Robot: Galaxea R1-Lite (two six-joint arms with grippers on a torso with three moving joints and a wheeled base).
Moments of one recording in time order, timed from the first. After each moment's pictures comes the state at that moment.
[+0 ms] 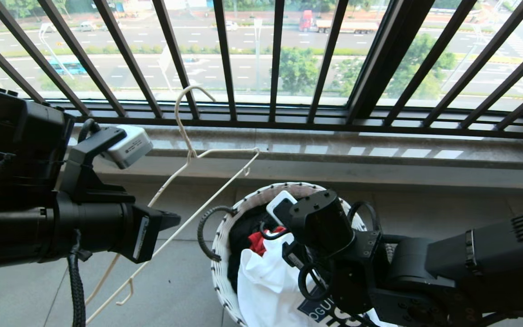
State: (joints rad) left arm -0.57 1.30 -1.01 0.23 0.00 -0.06; right arm 0.87 1.92 -1.01 -0.37 -0.73 -0.32
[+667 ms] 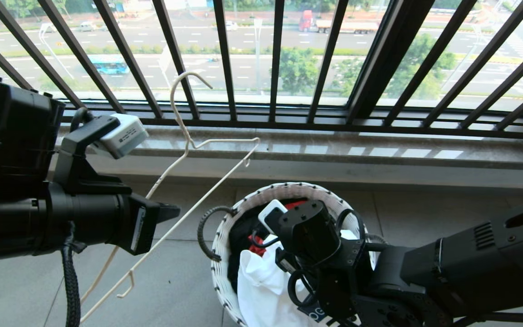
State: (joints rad) left arm -0.57 1.30 -1.03 0.23 0.00 -0.06; right arm 0.88 1.98 -1.01 -0.44 -0.72 -0.34
